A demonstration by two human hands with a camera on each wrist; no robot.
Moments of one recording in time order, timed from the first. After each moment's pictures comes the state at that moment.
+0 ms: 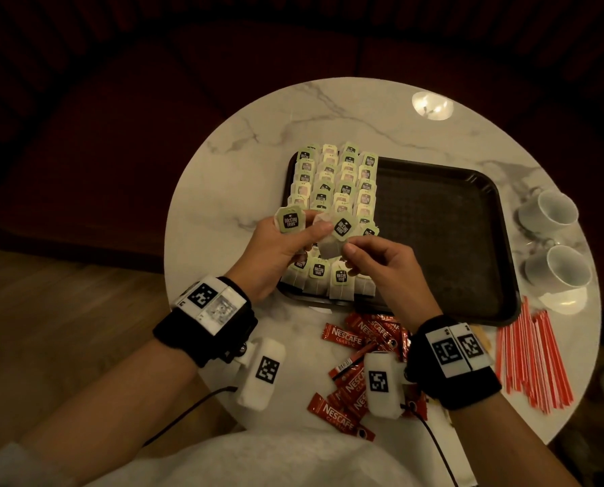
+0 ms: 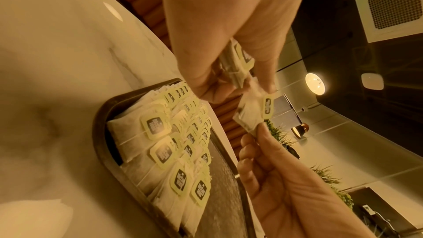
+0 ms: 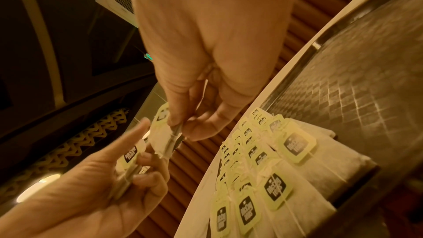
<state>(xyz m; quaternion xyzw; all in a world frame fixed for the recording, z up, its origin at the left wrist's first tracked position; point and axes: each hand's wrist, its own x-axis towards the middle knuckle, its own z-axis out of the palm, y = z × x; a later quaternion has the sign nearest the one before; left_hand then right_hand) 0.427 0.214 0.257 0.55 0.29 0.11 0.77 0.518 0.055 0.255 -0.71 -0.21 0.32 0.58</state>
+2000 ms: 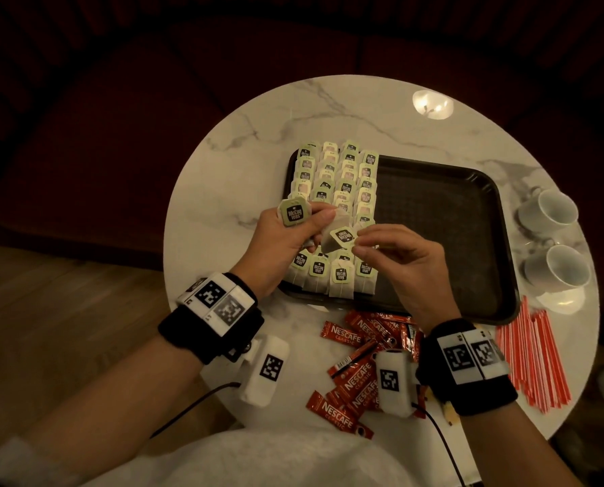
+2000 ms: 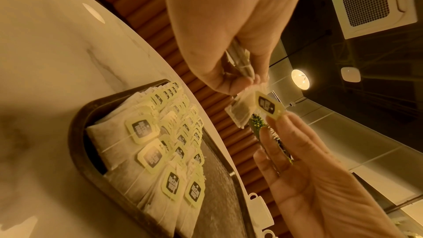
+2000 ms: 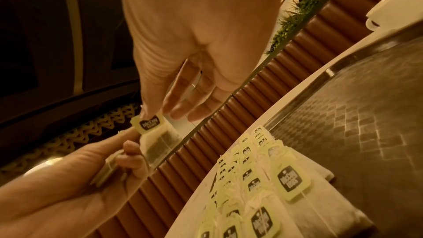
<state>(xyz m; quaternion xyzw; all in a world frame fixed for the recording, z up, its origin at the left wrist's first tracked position) 0.432 0.210 0.266 0.55 0.25 0.15 0.78 0.524 0.042 0.262 -0.69 -0.33 0.21 0.61</state>
